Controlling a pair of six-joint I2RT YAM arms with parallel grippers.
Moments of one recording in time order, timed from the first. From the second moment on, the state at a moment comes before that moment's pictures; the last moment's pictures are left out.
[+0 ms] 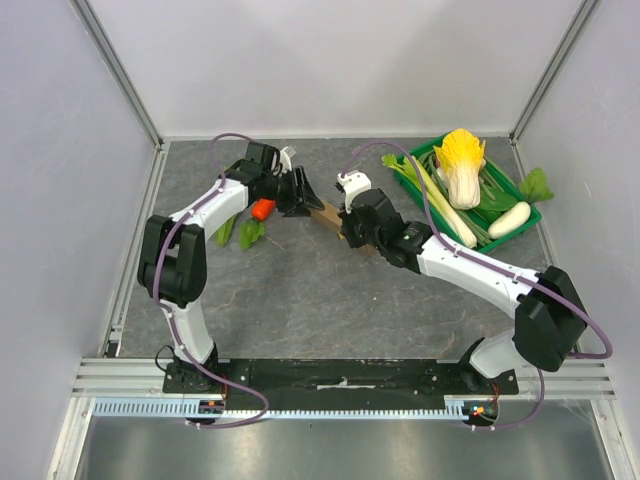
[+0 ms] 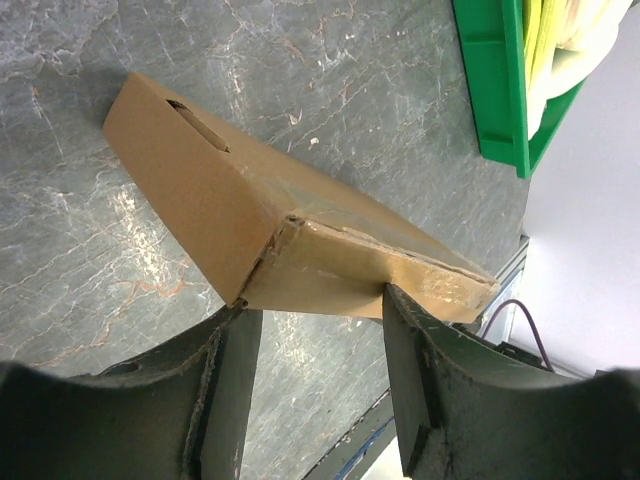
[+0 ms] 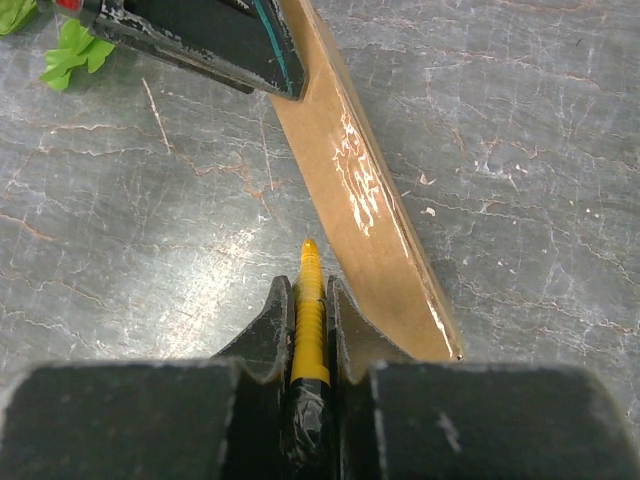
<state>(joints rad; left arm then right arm) -0.32 1.87 1.40 -0.40 0.60 -0.57 0.78 1.47 1.08 -0.20 0.20 0.19</state>
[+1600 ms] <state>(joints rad) -0.33 1.80 1.61 -0.60 0.49 -0.53 0.78 1.50 1.08 -0.21 0.27 0.28</state>
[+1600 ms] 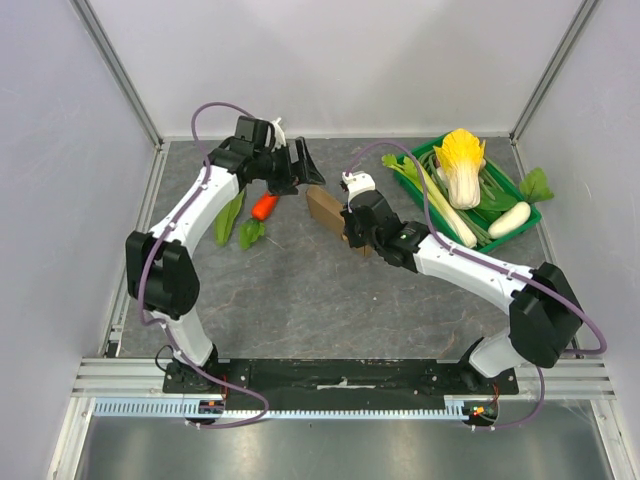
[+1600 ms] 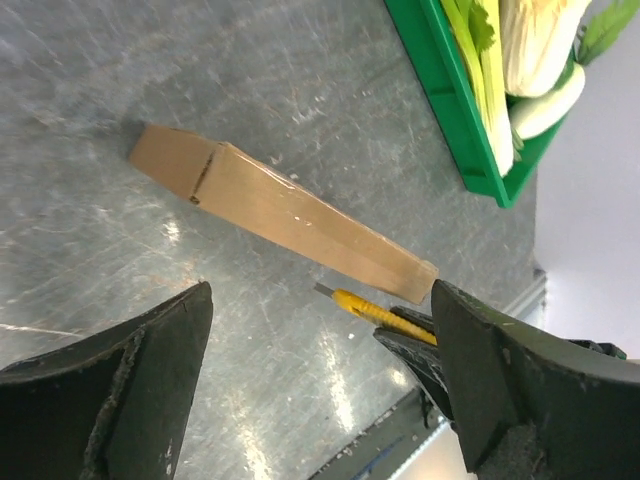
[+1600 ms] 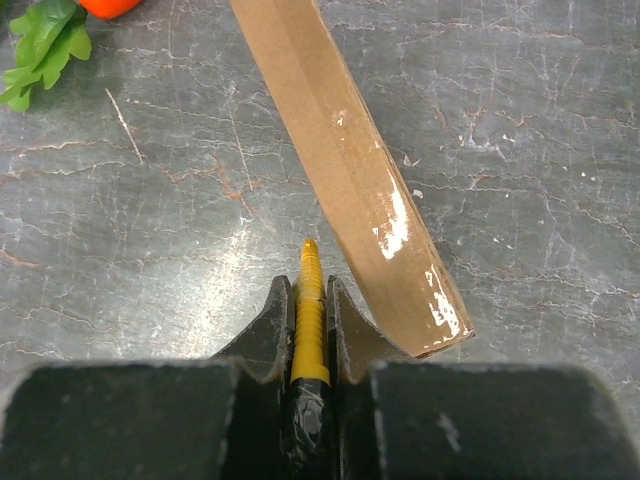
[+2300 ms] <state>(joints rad) -0.10 1.67 1.60 -0.43 0.39 -0.50 0.78 1.48 1.05 -0.19 0.24 0.29</state>
